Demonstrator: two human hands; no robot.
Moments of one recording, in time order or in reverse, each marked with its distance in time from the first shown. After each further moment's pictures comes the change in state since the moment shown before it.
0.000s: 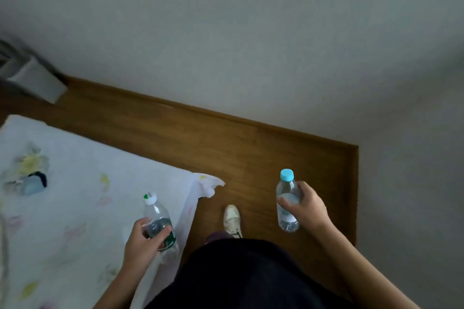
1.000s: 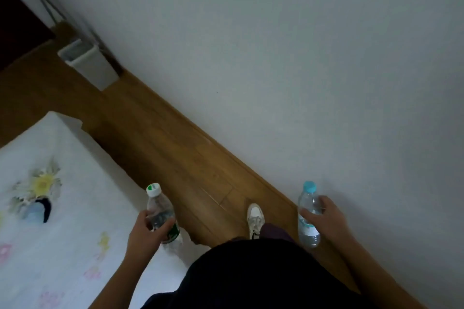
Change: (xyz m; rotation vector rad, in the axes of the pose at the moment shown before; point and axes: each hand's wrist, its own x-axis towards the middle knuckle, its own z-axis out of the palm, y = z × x) left_hand 0.338 0.268 -0.057 -0.164 0.153 -0.119; right_hand 0.467 -0.310 0.006 -0.204 -0.193 -0.039
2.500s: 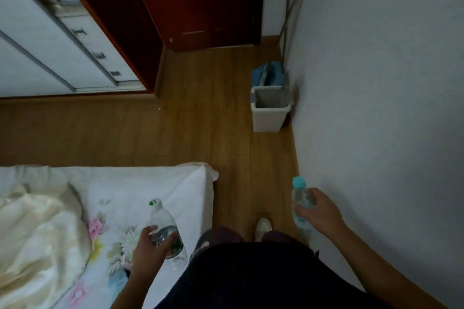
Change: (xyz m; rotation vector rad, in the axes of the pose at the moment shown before) left_hand 0.510 0.025 -0.454 -0.545 0.567 -0.642; right_hand 0.323 -0.905 0.491 -0.520 -0.600 -0.621
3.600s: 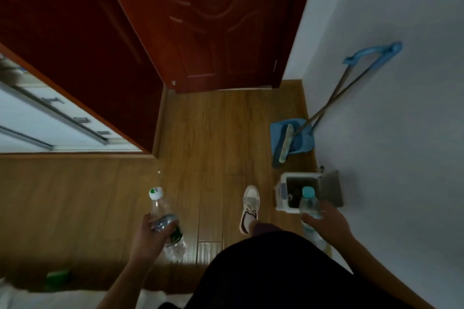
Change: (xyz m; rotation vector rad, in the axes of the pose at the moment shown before) left_hand 0.477 0.414 -0.066 -0.098 -0.163 0.074; right_hand 0.457 -0.374 -0.034 -0.118 -0.024 0.134
